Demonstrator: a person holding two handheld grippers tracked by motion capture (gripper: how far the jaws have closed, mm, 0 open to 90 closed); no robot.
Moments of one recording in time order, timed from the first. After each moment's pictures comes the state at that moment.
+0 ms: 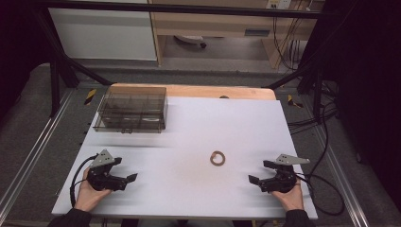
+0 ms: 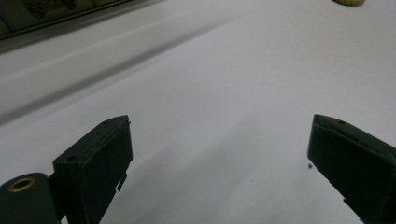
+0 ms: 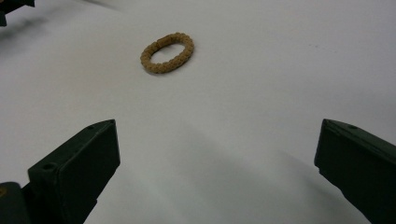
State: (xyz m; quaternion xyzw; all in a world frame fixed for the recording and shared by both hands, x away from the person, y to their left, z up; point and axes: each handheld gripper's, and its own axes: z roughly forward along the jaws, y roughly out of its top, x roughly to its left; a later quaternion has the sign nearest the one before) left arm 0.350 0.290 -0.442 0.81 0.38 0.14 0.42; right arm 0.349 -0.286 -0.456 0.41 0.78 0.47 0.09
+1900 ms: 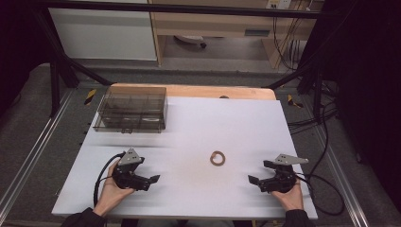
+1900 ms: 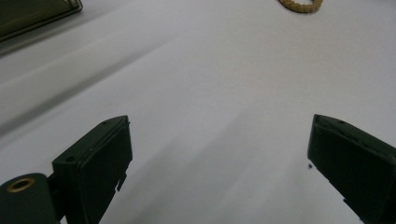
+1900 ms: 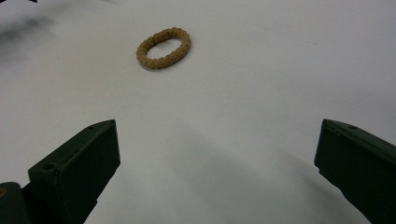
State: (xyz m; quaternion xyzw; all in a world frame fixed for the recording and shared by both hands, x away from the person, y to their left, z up) left arm 0.355 0.220 -0.435 0.84 0.34 0.12 0.41; right arm 0.350 -0.284 -0.455 0.41 0.78 0.46 0.10
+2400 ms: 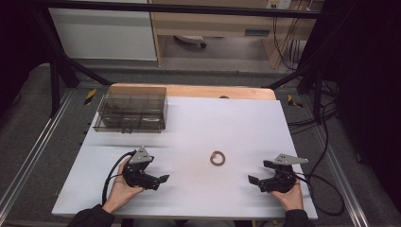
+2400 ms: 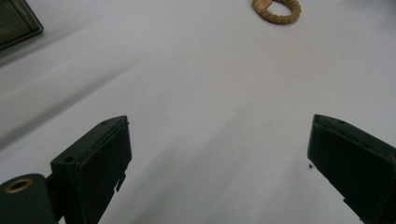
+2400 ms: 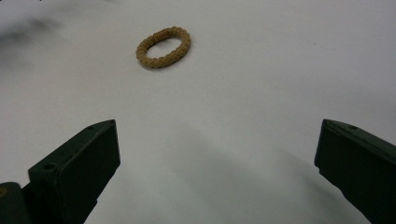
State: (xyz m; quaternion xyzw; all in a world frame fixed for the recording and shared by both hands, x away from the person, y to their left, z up) left arm 0.360 0.189 -0.431 0.85 0.32 0.11 0.41; right arm 0.350 -0.284 -0.455 0.41 0.78 0.46 0.10
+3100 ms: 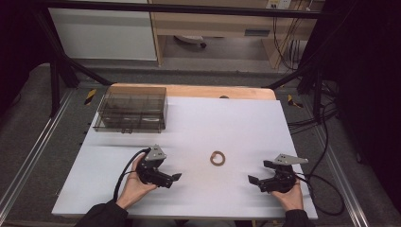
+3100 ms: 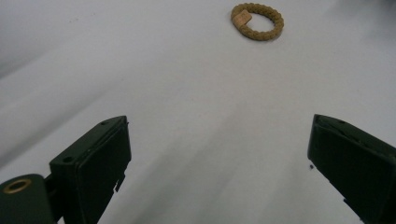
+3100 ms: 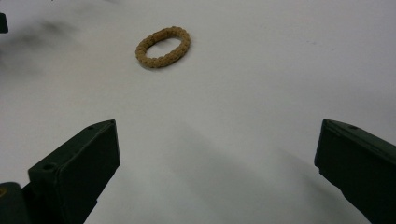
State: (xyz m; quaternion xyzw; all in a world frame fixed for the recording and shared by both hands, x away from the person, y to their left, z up) left arm 0.368 0.154 -0.428 0.86 0.30 0.10 0.41; right arm 0.350 -0.284 -0.455 0.41 0.78 0.46 0.10
